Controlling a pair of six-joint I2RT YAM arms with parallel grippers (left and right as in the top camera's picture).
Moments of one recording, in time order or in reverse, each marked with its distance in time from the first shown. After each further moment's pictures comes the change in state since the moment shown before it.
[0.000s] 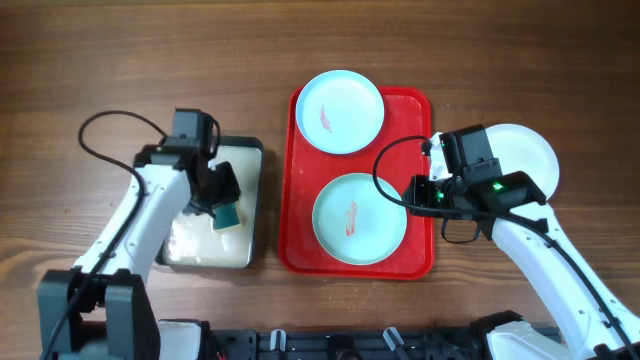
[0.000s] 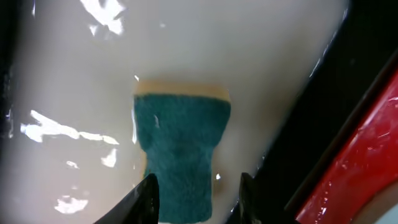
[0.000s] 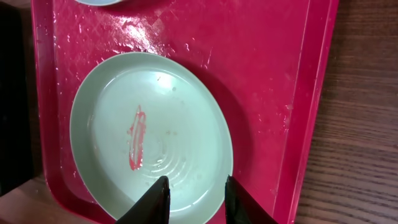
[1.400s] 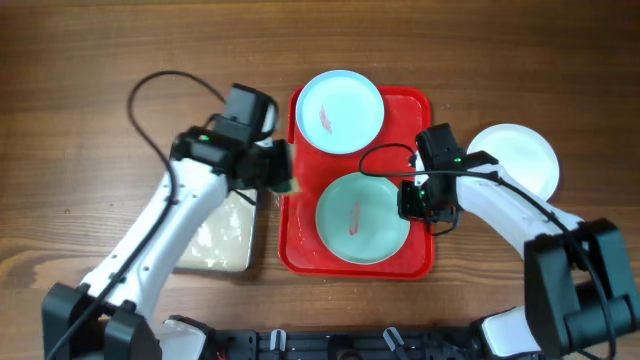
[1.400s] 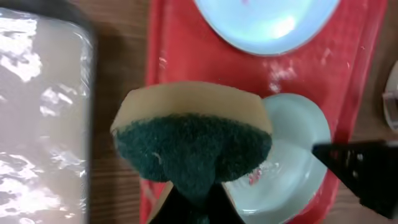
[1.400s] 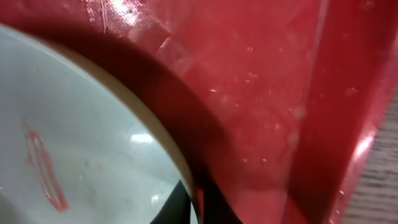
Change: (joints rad) left arm -0.304 -0.021 0.225 -0.025 0.142 -0.079; right arm 0.000 0.373 0.002 0.082 0.016 0.042
